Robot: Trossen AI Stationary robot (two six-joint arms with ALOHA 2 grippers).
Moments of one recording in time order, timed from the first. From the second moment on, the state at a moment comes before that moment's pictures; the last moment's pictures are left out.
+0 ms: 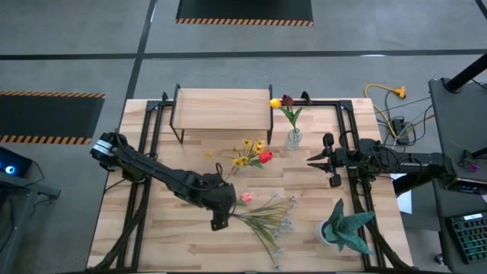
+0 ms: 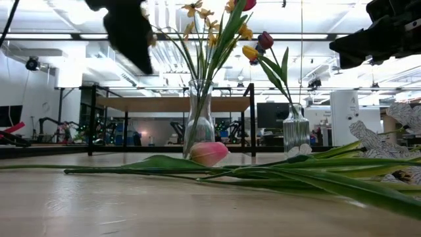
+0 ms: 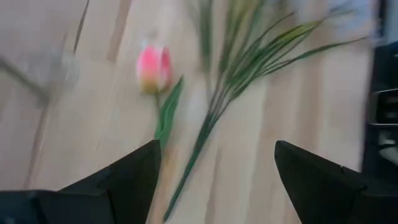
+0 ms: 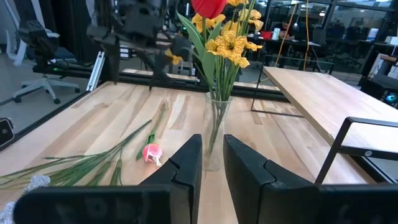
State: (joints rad) left arm -0.41 1.63 1.31 -0.72 -0.12 -0.61; right arm -0.06 0.22 0.16 -0.02 -0.13 -0.08
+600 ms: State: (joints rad) left arm -0.40 1.44 1.27 -0.49 -0.11 -0.33; right arm -0.06 0.22 0.16 -0.02 -0.13 -0.08
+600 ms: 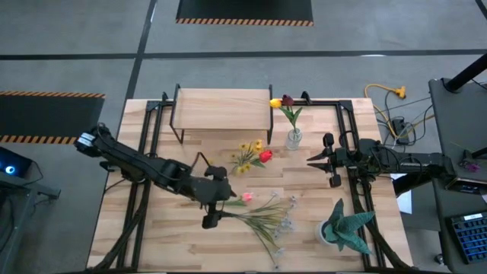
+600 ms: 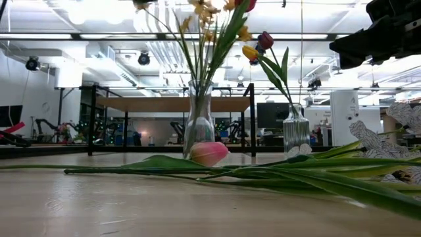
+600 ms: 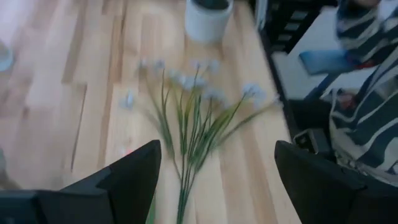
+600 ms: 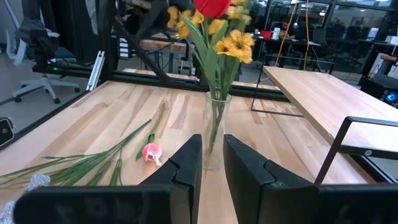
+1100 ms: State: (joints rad) left arm -0.37 1.37 1.31 -0.56 -0.11 -0.42; right arm -0.06 0.22 0.16 -0.02 -0.13 -0.08
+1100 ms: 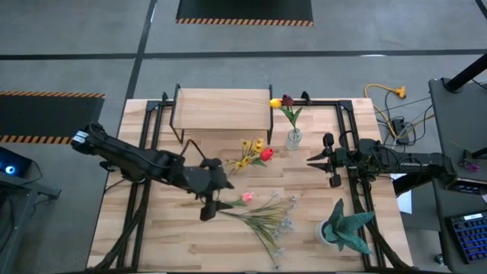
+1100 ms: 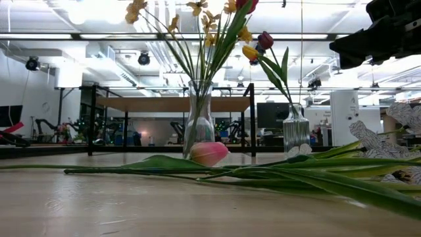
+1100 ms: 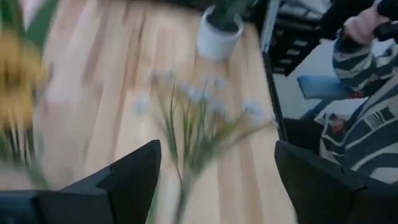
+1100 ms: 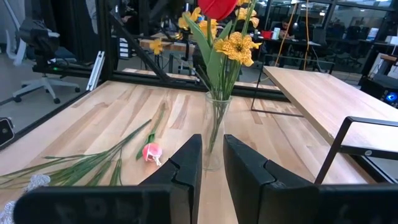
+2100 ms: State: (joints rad) left arm -0.54 1.34 0.83 -0.63 -0.30 -1.08; right arm -0.06 0.22 0.16 -0.03 -0.13 -0.08
